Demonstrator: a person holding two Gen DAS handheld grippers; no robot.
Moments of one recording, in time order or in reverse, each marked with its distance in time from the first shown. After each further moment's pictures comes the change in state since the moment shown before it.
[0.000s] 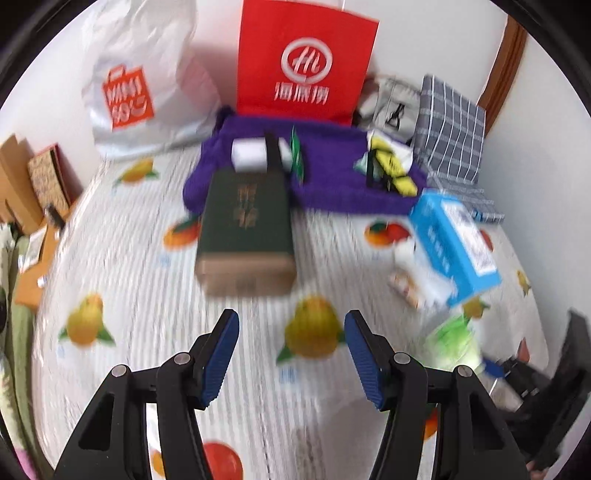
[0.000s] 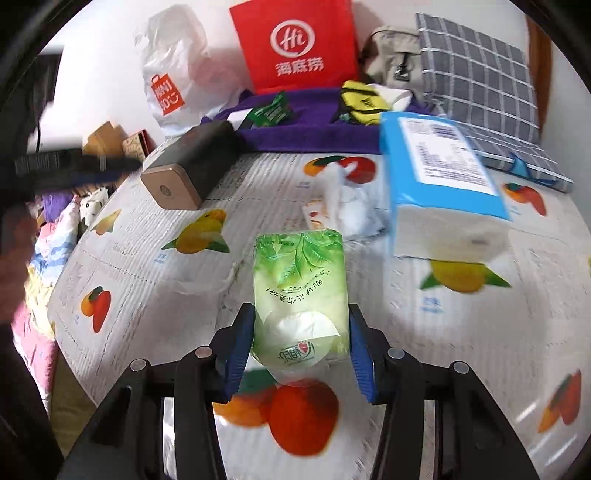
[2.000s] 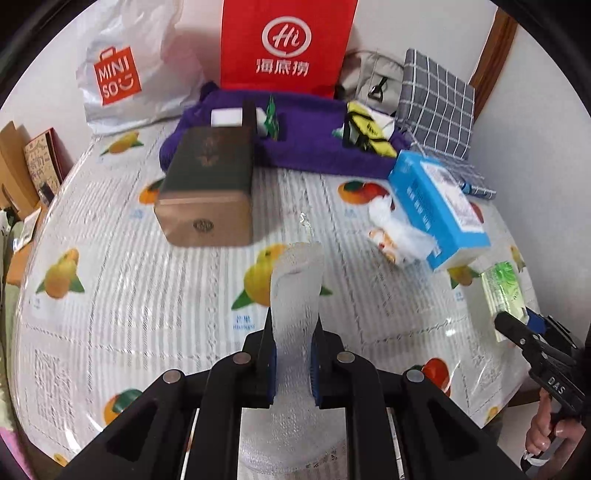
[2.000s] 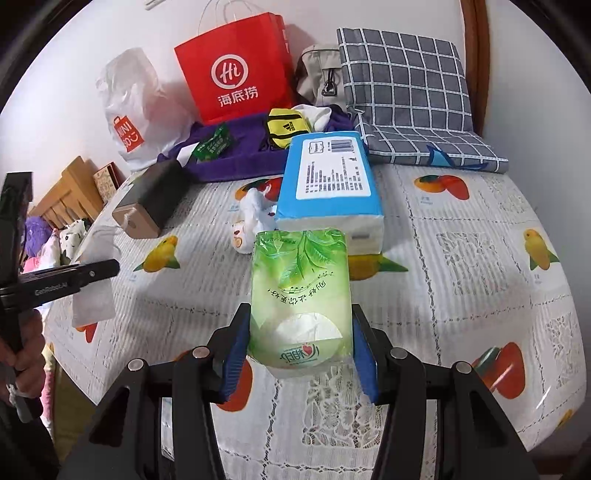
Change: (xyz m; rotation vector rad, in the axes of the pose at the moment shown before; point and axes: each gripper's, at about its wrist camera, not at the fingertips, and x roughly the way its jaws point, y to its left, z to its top) left arm -0.002 -0.033 -0.031 0.005 0.012 -0.015; right arm -0.047 -0.052 0.005 0.103 -0.034 -0.085
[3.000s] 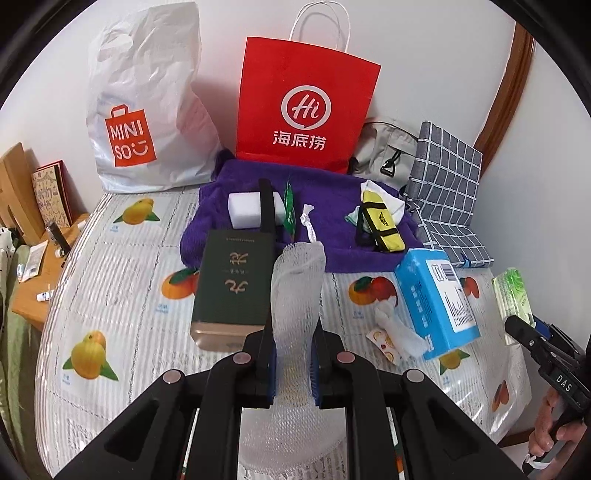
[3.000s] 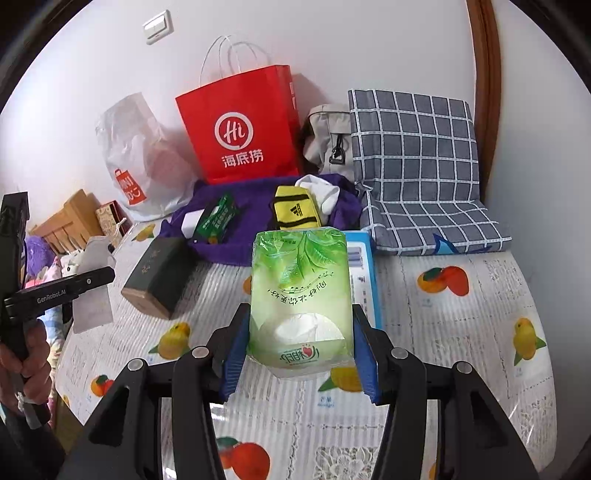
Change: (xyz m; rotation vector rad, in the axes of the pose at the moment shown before) left arm -0.026 0.024 0.079 -0.045 -0.144 -0.005; right arm -0.017 0.012 0.091 -0.028 -0.135 0.007
